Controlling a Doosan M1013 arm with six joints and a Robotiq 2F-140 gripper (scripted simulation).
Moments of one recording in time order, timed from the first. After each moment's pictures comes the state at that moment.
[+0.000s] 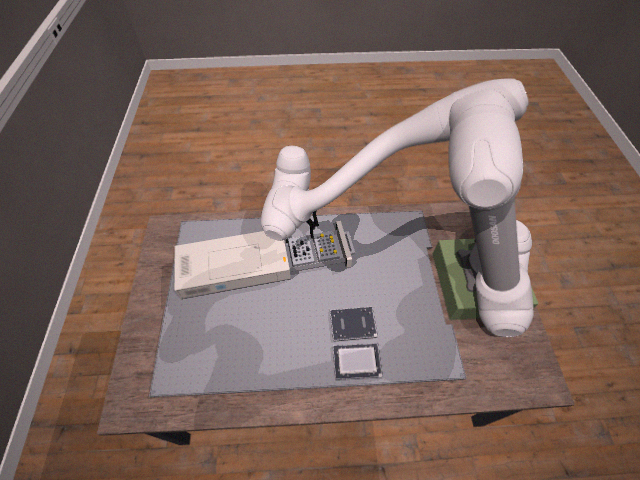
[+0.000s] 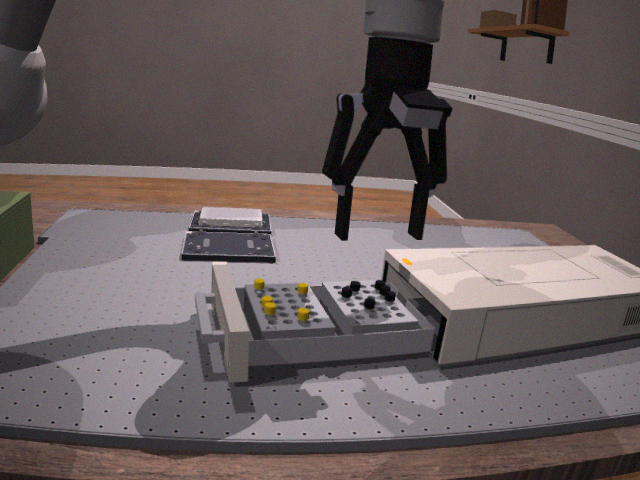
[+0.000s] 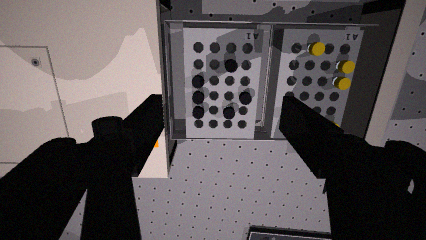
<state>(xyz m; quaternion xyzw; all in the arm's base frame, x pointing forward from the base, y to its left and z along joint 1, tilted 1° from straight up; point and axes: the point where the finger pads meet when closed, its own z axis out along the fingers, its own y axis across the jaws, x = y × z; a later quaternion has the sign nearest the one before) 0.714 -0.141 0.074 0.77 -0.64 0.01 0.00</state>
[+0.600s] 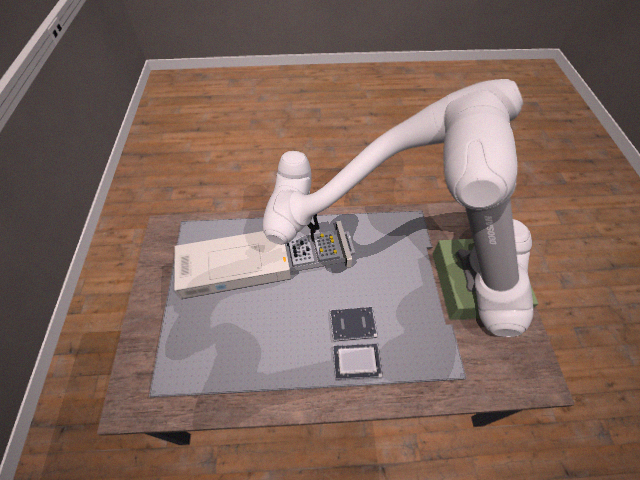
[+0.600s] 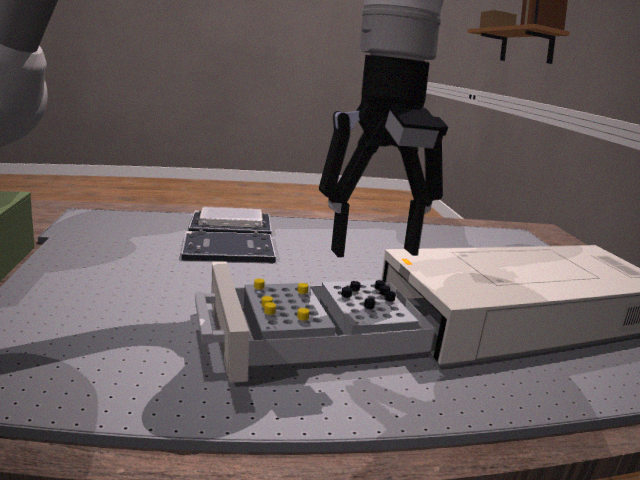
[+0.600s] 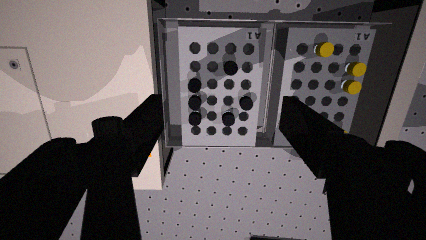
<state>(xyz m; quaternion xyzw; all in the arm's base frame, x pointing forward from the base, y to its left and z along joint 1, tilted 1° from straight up) 0.712 -0.141 0.053 0.77 -0.64 0.01 0.00</state>
